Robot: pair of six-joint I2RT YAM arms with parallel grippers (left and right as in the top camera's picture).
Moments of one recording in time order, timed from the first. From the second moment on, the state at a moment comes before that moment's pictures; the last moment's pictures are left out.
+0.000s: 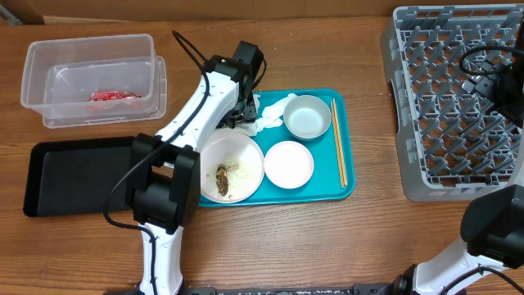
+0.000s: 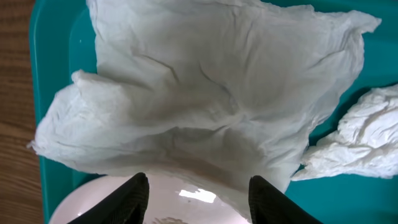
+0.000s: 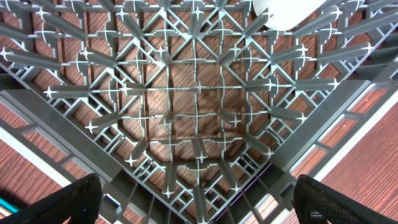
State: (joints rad) left arm -0.38 2.16 1.79 -1.09 -0.17 -0.60; right arm -0.35 1.88 1.95 -1.38 0.22 0.41
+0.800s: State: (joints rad) left arm -0.38 2.21 1.79 -1.06 -0.11 -0.87; right arm -0.35 1.88 1.95 -1.39 0.22 0.41
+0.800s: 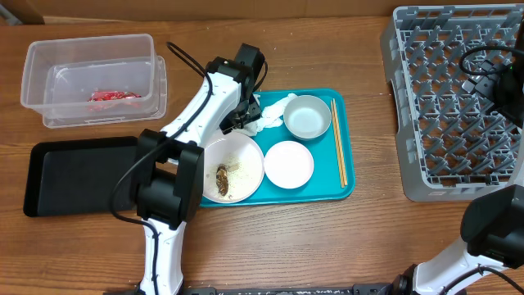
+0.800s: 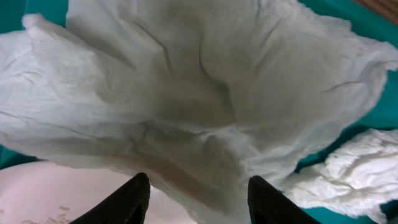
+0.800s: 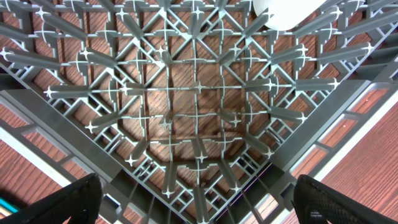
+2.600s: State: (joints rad) left arm -0.36 2.26 1.87 -1.10 -0.19 -0.85; right arm -0.35 1.88 1.95 -1.39 0.22 0.41
